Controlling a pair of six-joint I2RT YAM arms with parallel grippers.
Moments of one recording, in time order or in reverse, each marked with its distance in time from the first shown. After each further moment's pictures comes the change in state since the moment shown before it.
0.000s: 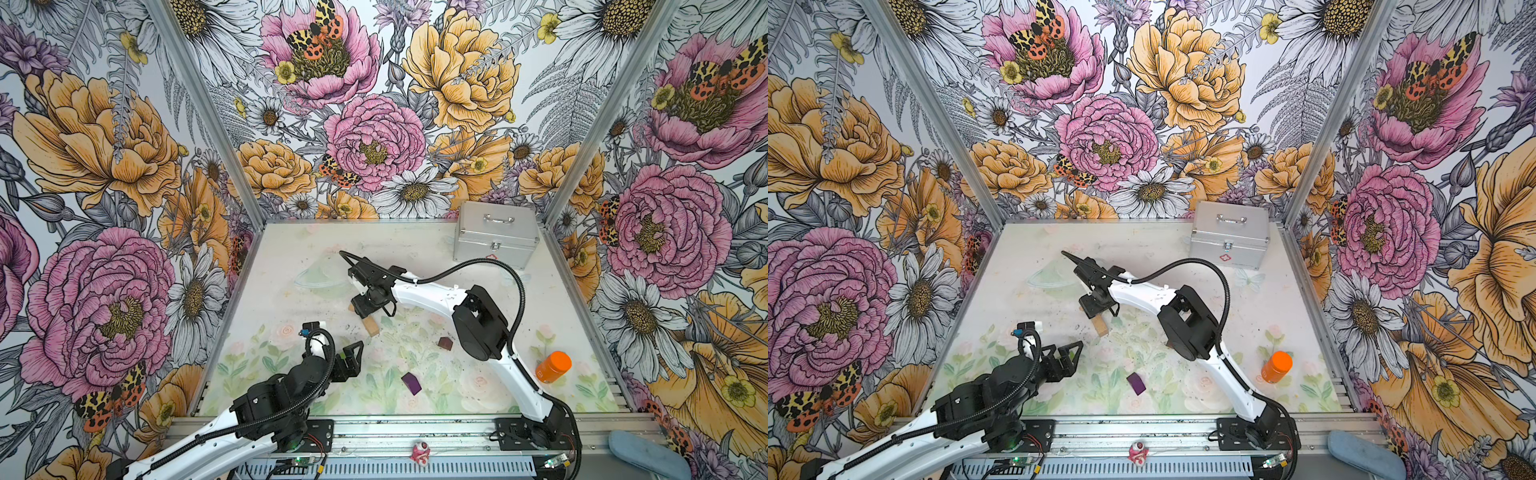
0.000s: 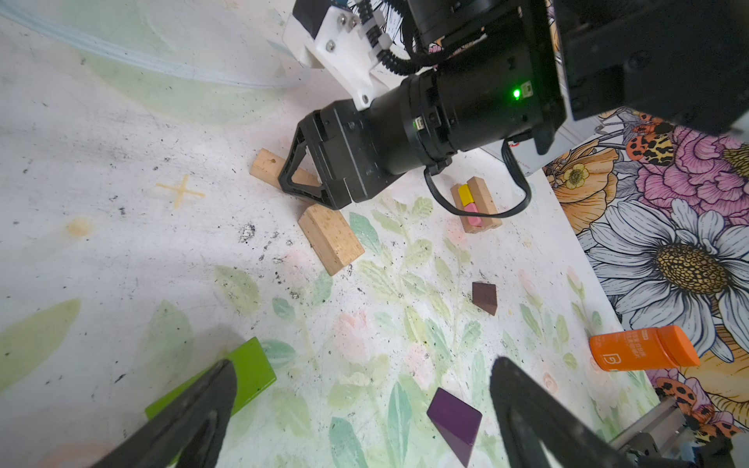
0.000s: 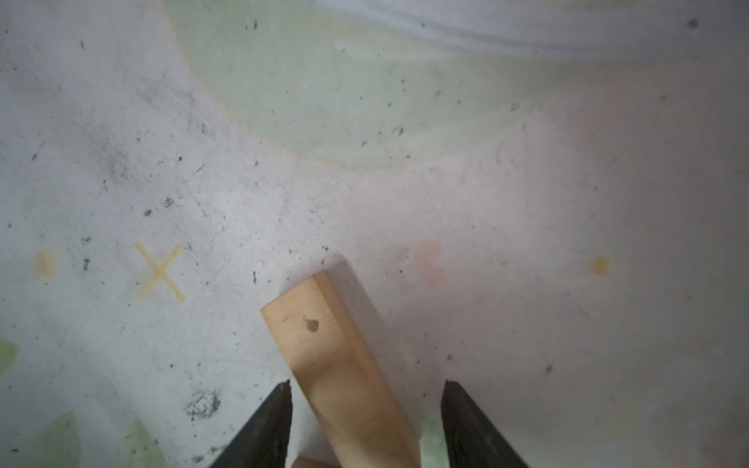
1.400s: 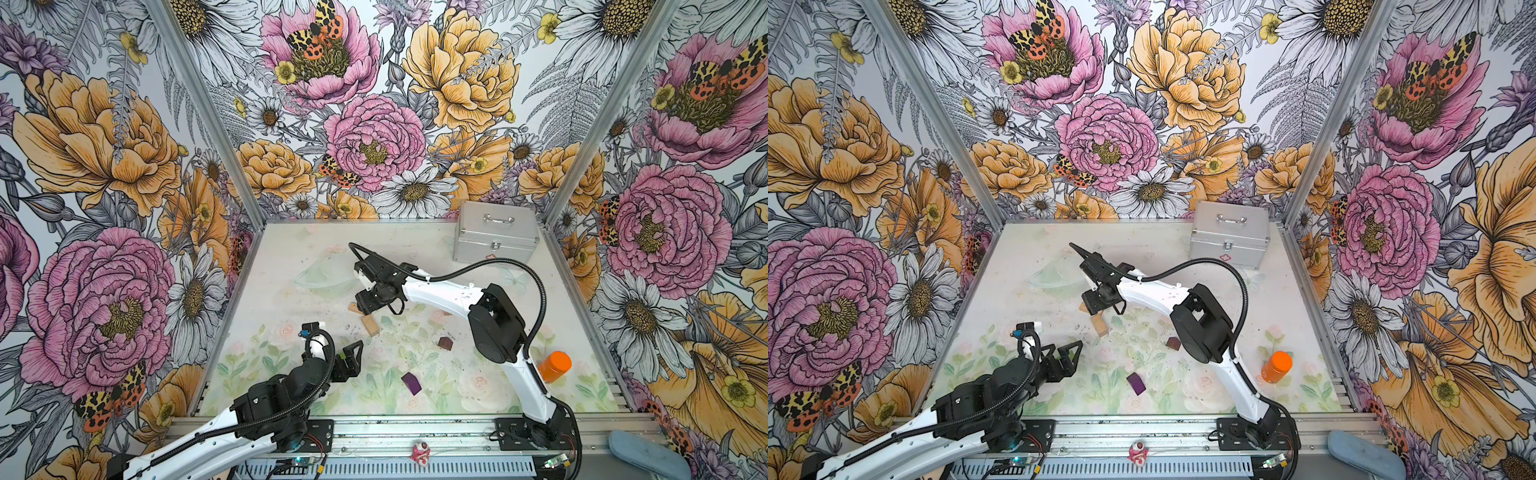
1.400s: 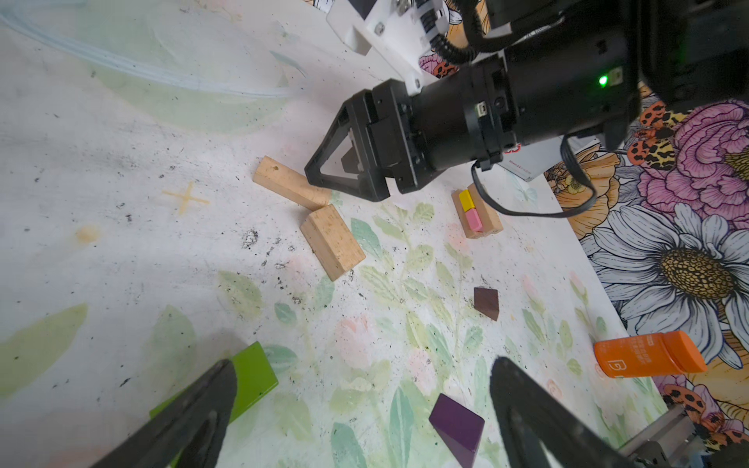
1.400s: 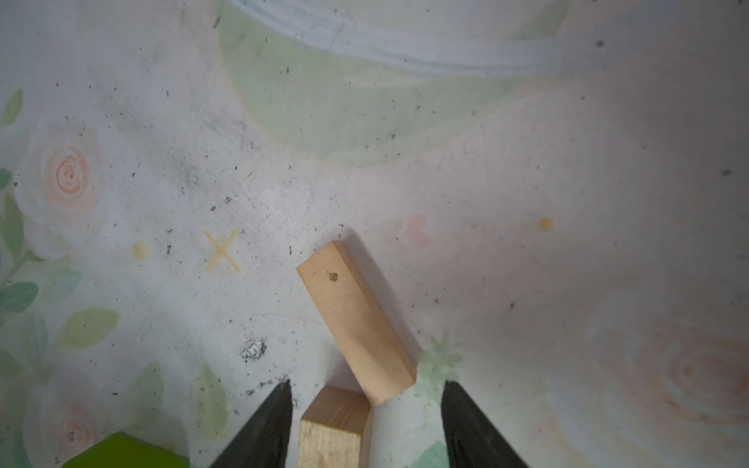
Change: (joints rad) left arm -0.027 0.000 0.000 0.000 -0.045 -0.008; right arm -0.015 -0.131 -0.129 0.048 -0.043 0.052
